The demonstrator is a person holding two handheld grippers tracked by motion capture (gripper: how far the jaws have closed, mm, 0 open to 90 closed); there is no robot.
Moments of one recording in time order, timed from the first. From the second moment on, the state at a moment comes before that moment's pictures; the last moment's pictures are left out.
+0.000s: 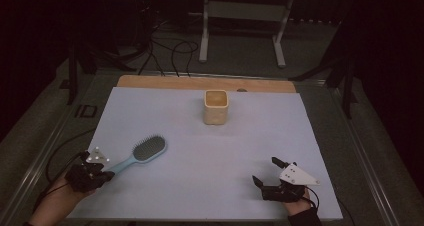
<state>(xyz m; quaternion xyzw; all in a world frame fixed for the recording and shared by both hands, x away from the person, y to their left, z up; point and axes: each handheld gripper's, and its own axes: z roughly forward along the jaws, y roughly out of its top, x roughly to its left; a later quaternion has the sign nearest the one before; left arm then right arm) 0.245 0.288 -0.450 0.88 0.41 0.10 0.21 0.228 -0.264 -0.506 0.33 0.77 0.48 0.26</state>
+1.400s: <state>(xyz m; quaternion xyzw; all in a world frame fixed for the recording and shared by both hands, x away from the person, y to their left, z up) 0.309 0.263 -0.456 0.93 0.33 0.03 0.16 0.228 -0.263 -0.507 0.33 0.77 0.48 0.26</state>
